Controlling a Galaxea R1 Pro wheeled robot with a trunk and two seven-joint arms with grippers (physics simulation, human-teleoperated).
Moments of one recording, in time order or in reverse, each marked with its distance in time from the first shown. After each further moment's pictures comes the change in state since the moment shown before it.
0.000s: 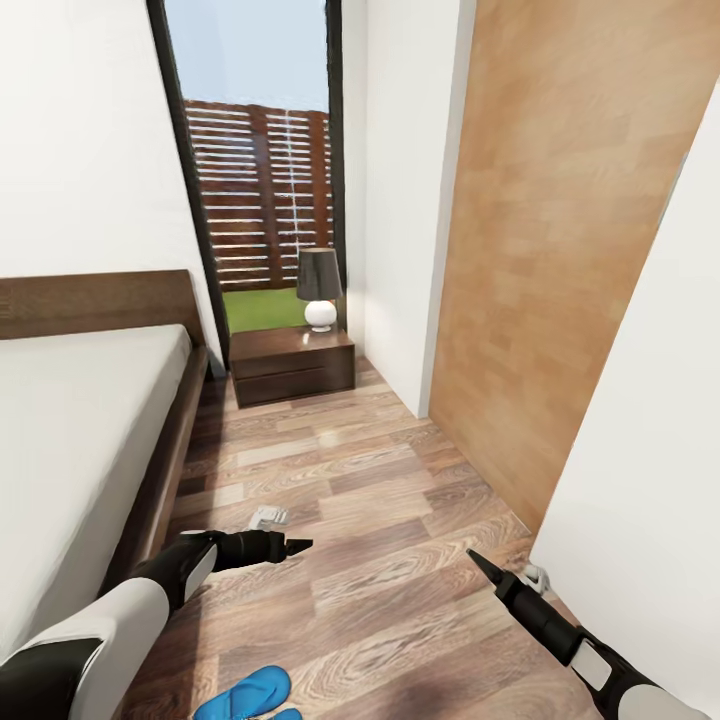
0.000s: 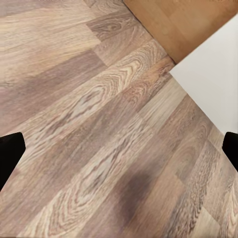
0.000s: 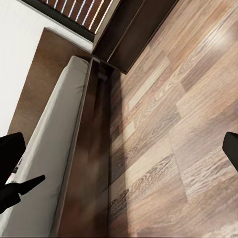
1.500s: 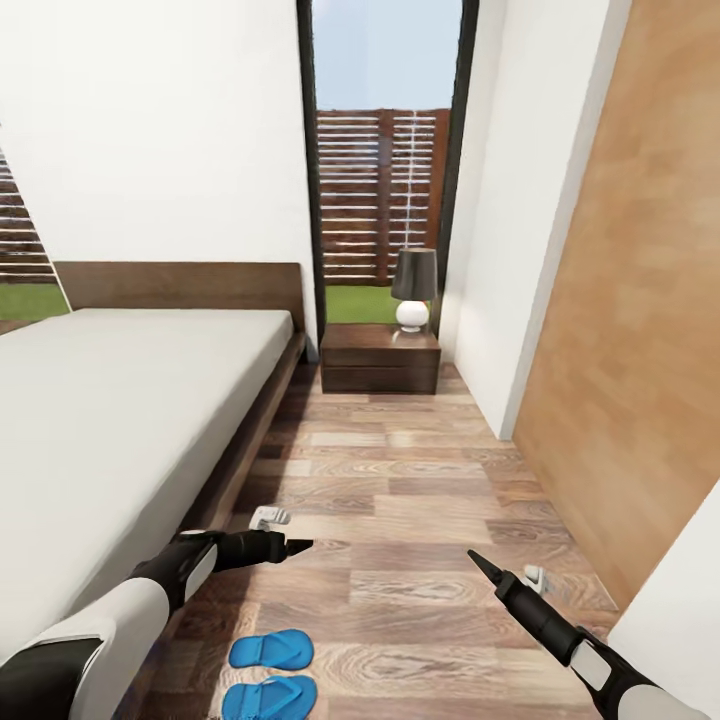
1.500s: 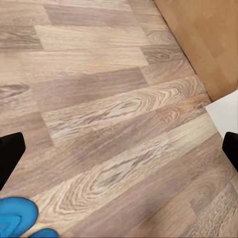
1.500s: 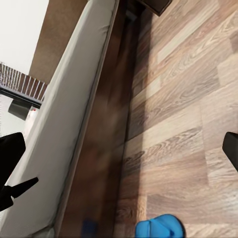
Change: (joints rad) left arm 0.000 -0.001 0.000 0.000 0.000 0.000 -0.001; right arm 0.000 0.001 -0.002 0.001 -0.002 0.000 -0.030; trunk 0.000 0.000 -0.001
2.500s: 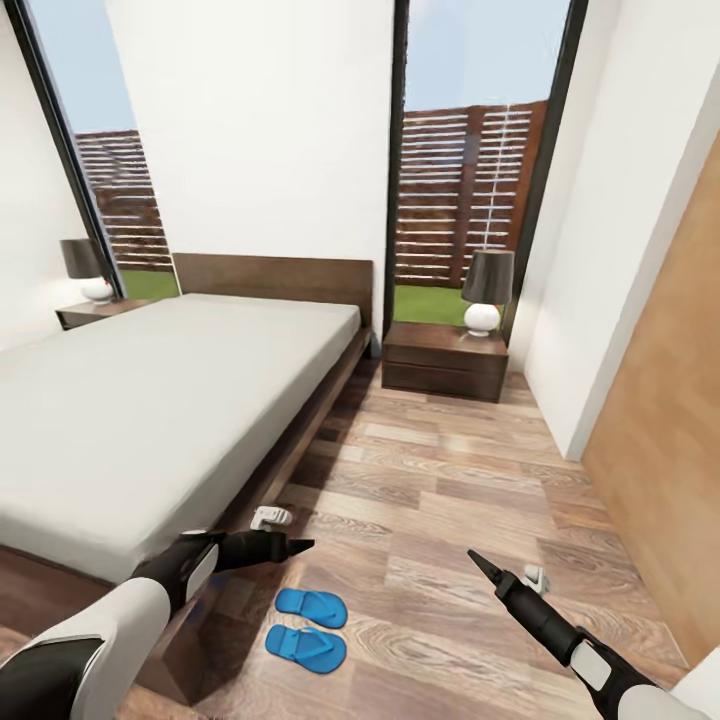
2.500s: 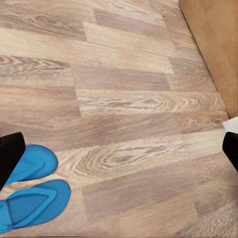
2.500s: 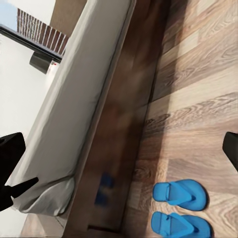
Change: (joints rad) left arm 0.000 -0.004 0.000 0.000 0.000 0.000 0.000; right arm 0.000 0.000 0.000 0.000 0.000 -0.001 0.000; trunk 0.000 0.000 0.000
